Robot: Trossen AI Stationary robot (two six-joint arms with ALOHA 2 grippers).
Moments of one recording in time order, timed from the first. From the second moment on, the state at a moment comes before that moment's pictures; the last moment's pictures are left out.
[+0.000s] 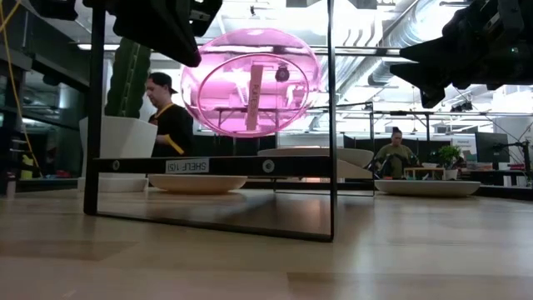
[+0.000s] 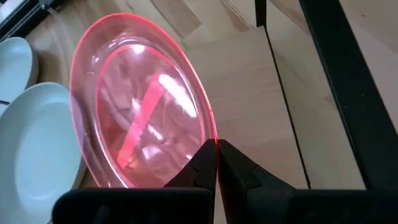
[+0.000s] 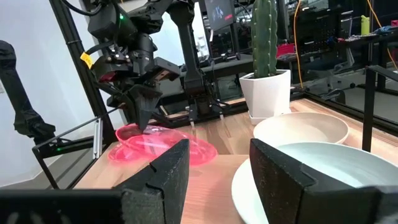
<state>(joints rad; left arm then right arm) -0.39 1.47 1.01 -0.43 -0.18 0.37 0.06 0.60 0.01 0.67 0.10 0.21</state>
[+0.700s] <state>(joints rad) -0.38 1.47 1.01 -0.44 -0.11 0.31 0.06 0.60 0.01 0.67 0.10 0.21</state>
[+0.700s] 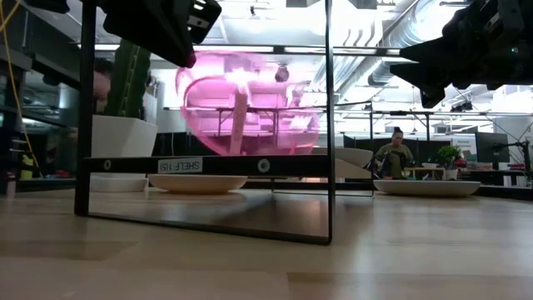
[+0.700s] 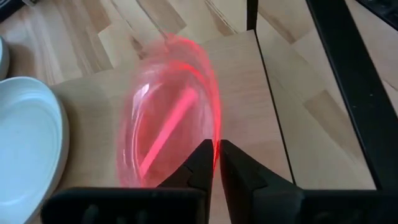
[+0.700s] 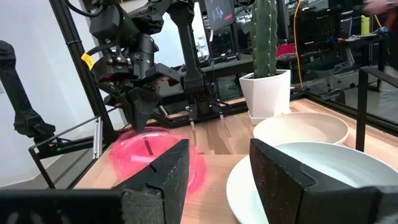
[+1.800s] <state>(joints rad) -0.36 1.21 1.14 -0.60 -0.28 0.10 0.06 0.60 0.01 0.67 0.10 0.20</state>
